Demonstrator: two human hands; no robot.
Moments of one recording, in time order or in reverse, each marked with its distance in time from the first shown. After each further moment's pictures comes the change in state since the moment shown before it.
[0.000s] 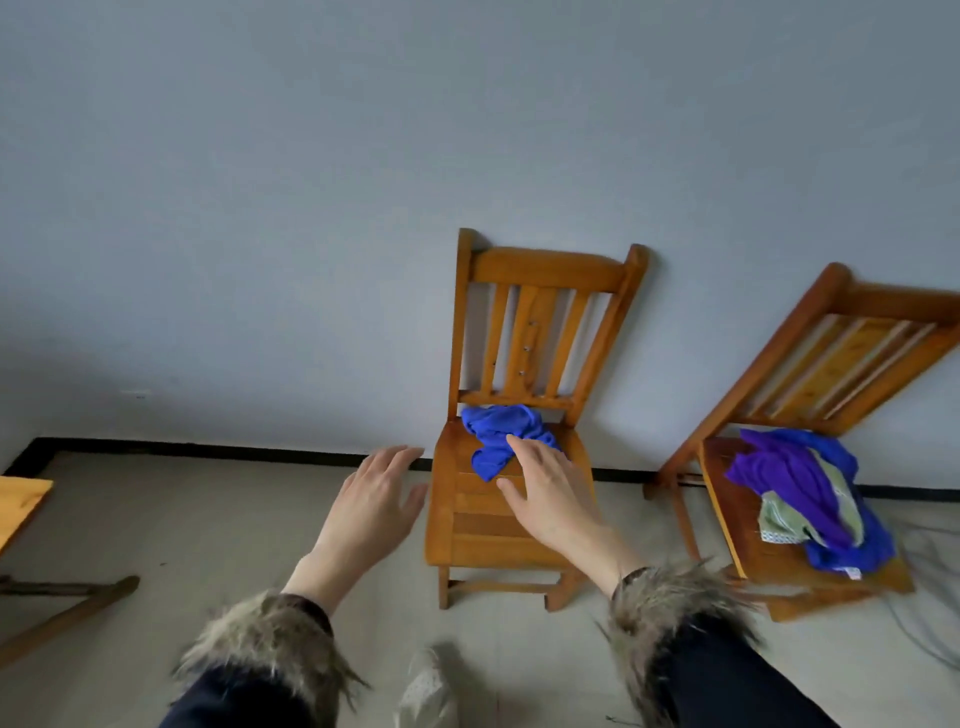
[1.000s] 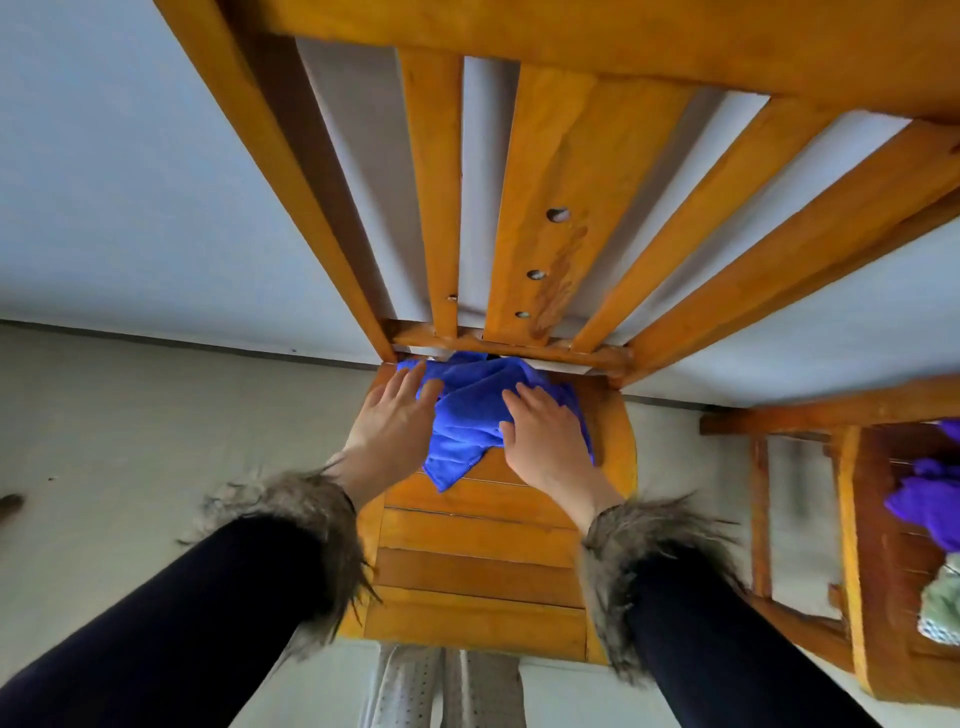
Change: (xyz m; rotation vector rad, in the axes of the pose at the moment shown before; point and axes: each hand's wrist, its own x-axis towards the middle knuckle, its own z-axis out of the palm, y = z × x) left_hand 0.359 -0.089 0.330 0.356 -0.489 -0.058; right_hand 0.346 0.255 0.243 0.008 -0.433 0.075
